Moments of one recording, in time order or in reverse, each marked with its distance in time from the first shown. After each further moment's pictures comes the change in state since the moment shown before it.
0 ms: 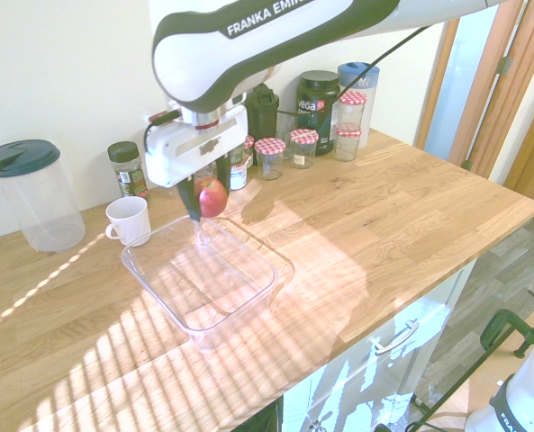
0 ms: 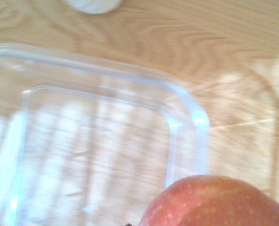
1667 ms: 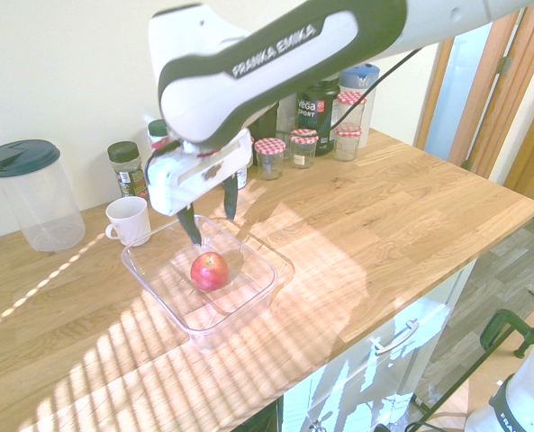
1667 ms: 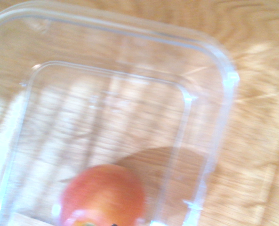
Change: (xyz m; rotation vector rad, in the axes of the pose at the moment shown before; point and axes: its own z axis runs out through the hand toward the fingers) arm 0.007 0.040 0.008 -0.029 0.028 0.111
